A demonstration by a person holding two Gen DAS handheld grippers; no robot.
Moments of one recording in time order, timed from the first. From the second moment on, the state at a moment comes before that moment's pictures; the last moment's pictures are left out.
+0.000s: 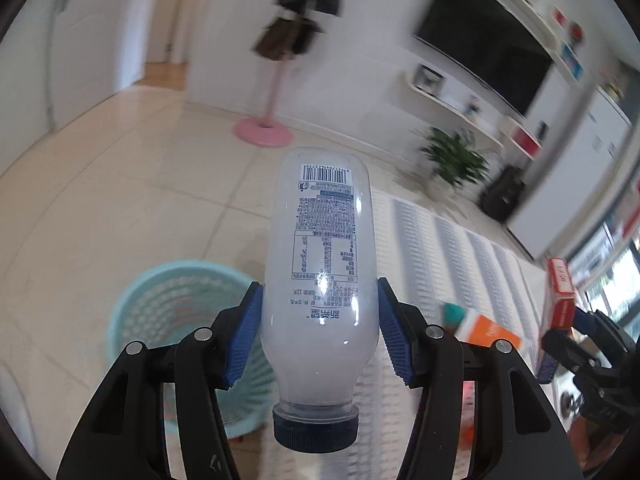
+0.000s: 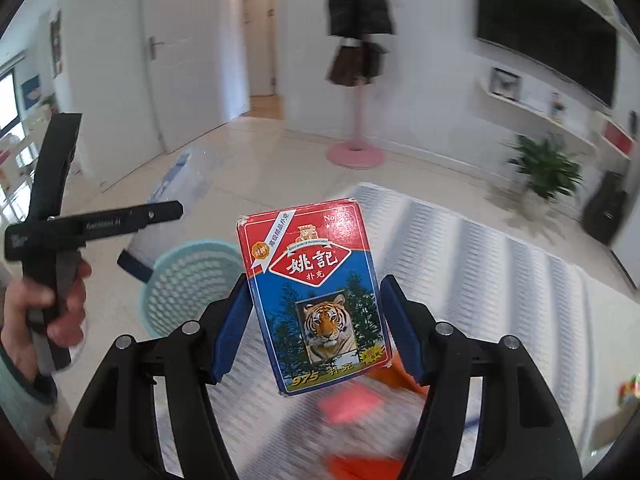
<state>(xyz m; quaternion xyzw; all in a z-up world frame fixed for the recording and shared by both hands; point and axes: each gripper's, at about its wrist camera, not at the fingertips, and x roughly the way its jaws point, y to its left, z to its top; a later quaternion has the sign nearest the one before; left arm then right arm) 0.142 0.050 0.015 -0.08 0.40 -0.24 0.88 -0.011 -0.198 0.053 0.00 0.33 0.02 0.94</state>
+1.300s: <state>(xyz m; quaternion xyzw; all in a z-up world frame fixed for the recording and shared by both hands) 0.172 0.153 -0.100 -0.12 0.49 -0.16 0.85 0.115 -0.052 -0.080 0.00 0.49 0.09 0.87</state>
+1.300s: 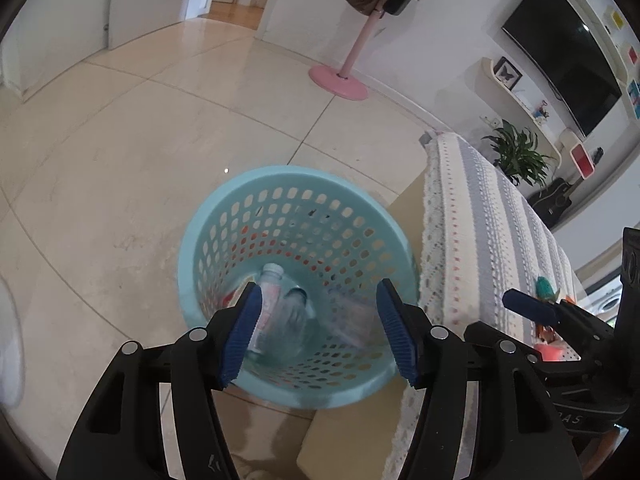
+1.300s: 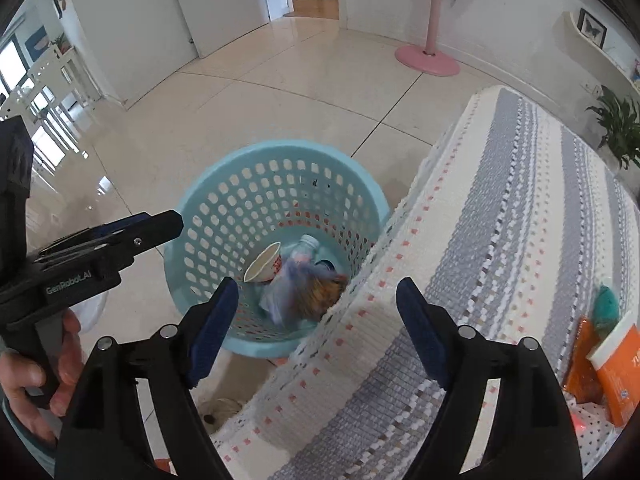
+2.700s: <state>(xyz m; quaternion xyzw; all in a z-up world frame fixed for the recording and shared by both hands) -0.045 -0.195 -0.119 0.10 0.46 -0.48 0.74 -0.174 -0.360 -0.044 0.18 0.36 -0.17 0.90</state>
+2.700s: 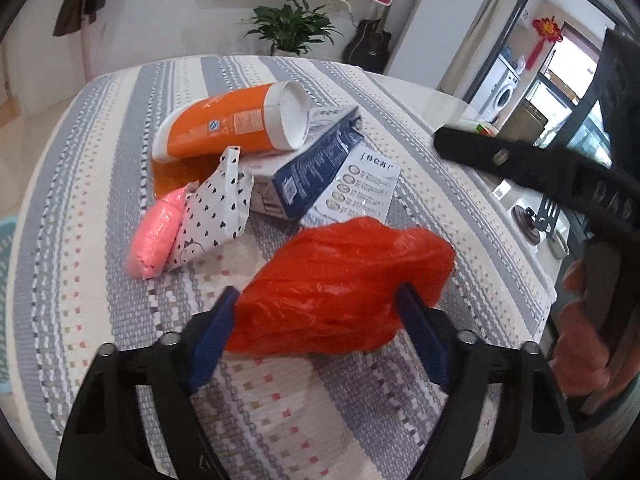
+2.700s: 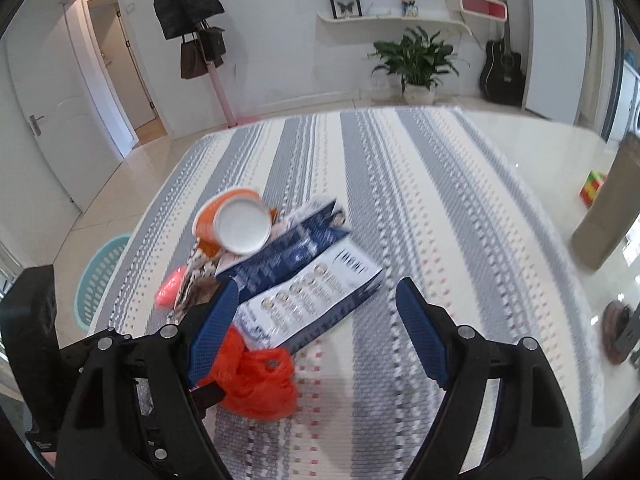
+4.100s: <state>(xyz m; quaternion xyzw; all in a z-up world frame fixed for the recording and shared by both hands) -0.042 -0.120 -0.088 0.08 0.45 -0.48 0.74 -0.130 -0.380 -0.098 0.20 0.48 -0.27 0.81</state>
